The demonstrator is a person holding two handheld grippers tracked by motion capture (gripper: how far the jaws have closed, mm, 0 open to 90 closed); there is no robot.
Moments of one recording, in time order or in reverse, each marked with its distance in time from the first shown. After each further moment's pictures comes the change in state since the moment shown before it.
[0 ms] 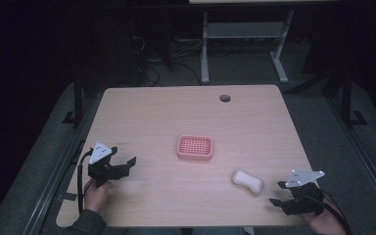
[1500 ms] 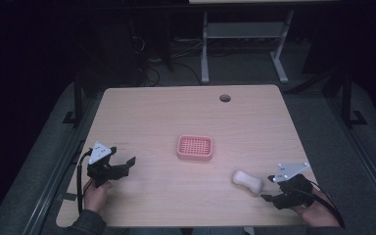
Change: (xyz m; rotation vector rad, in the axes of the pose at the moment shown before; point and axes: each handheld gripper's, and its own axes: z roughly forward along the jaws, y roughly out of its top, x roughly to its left) left arm 0.001 0.000 -0.002 -0.001 0.011 -0.009; right arm 0.008 0.041 0.004 0.041 0.030 -0.115
